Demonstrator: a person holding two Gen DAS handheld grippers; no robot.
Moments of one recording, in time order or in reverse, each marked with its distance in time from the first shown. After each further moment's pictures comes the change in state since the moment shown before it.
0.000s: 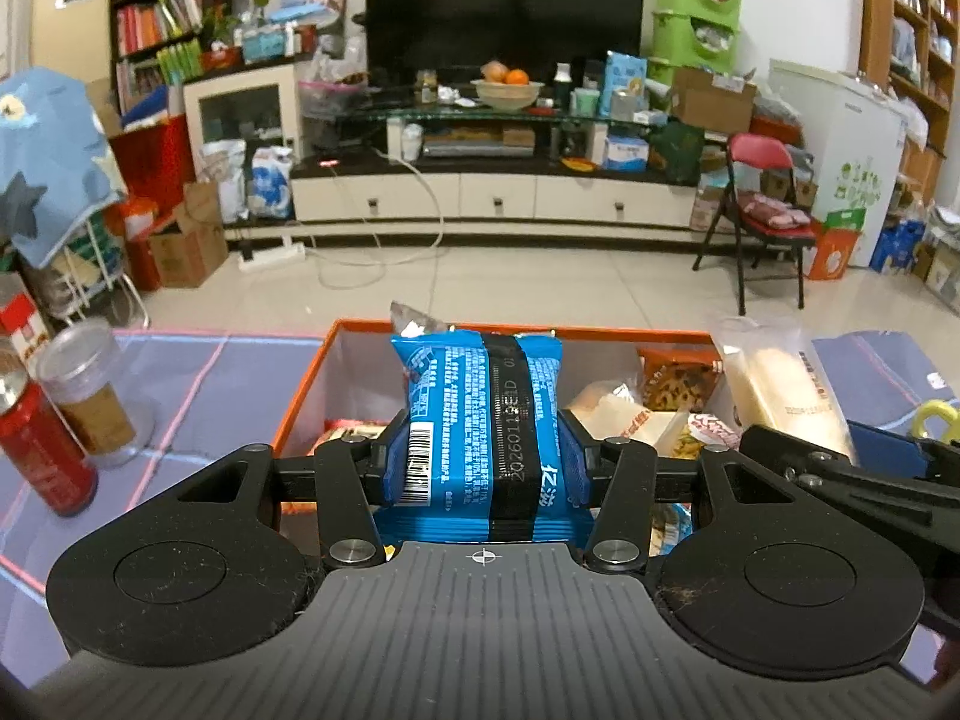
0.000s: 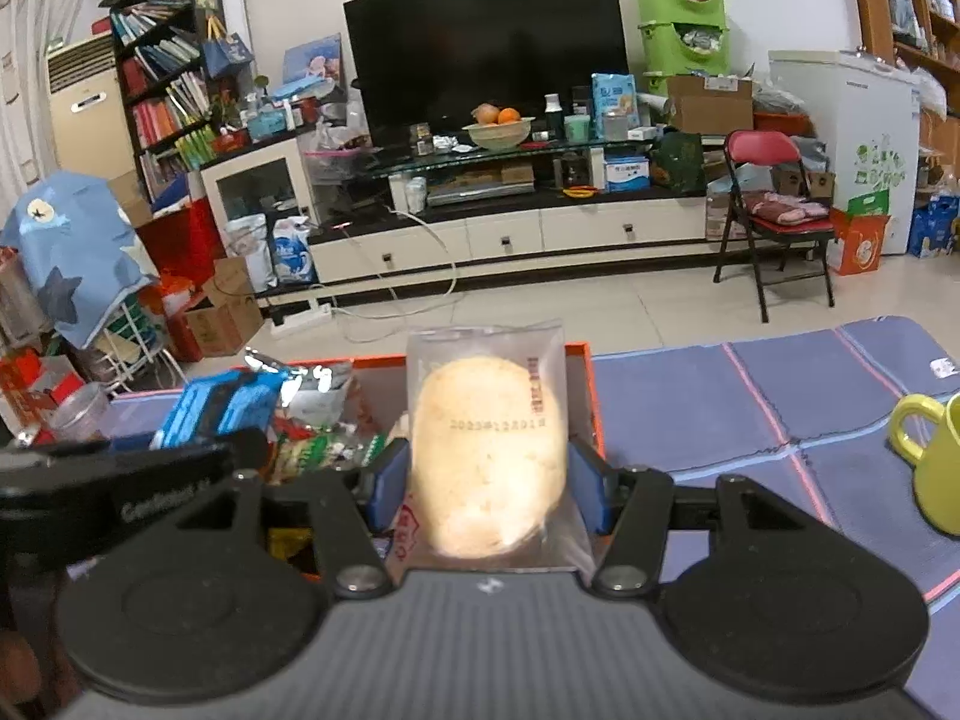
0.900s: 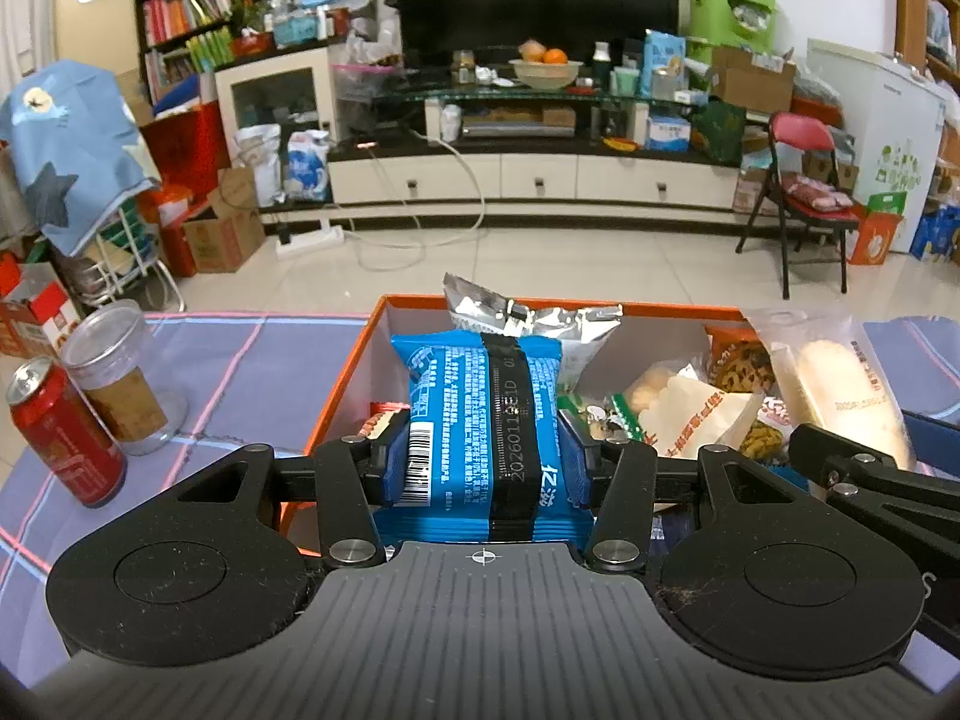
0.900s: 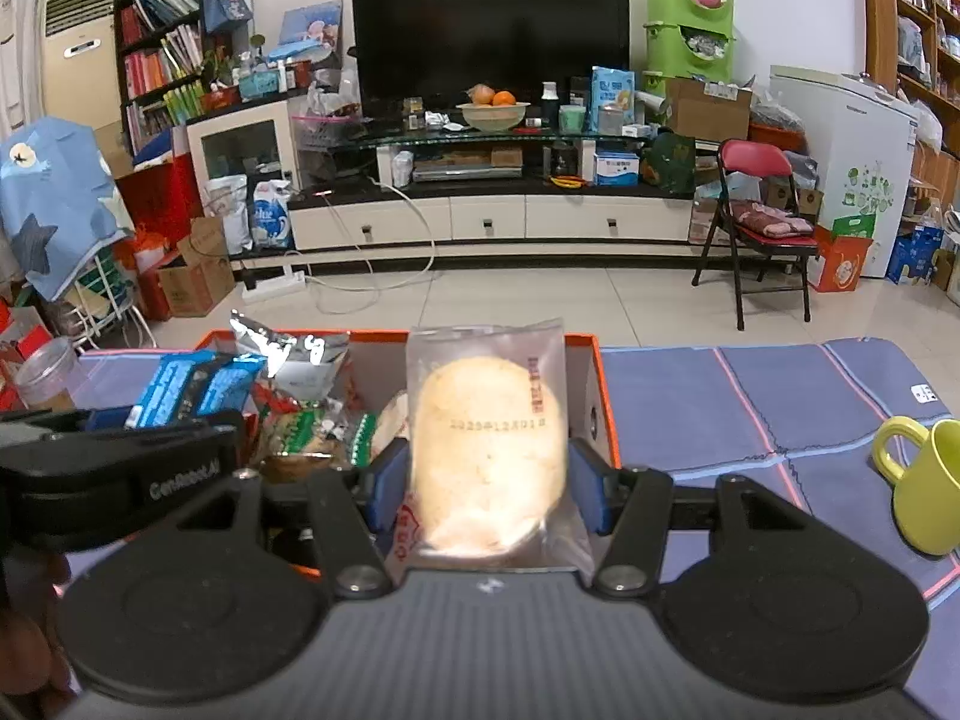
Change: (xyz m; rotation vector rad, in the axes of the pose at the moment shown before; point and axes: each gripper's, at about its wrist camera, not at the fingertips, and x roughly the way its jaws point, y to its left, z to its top) left arm 0.020 0.012 -0.005 -0.008 0.037 0.080; right arm 0.012 0.024 -0.001 -0.081 0.042 -0.079
